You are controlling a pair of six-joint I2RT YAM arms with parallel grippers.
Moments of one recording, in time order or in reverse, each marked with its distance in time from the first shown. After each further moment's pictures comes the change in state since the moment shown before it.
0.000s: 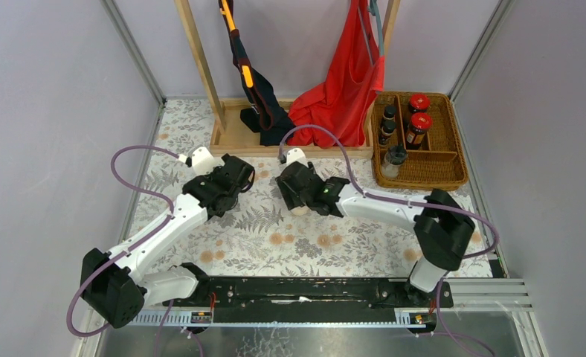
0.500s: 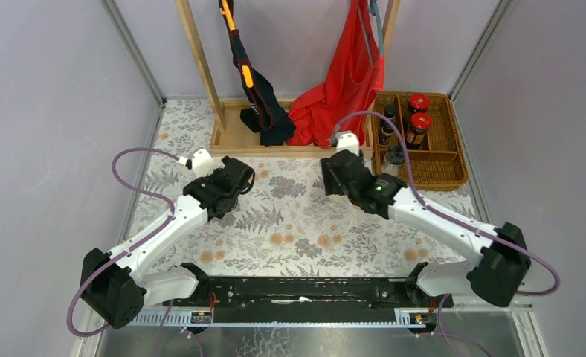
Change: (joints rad) left arm 0.000 -0.004 -0.025 0.008 0.004 -0.010; right arm -0.121 -0.360 -0.125 -0.148 0.096 0.034
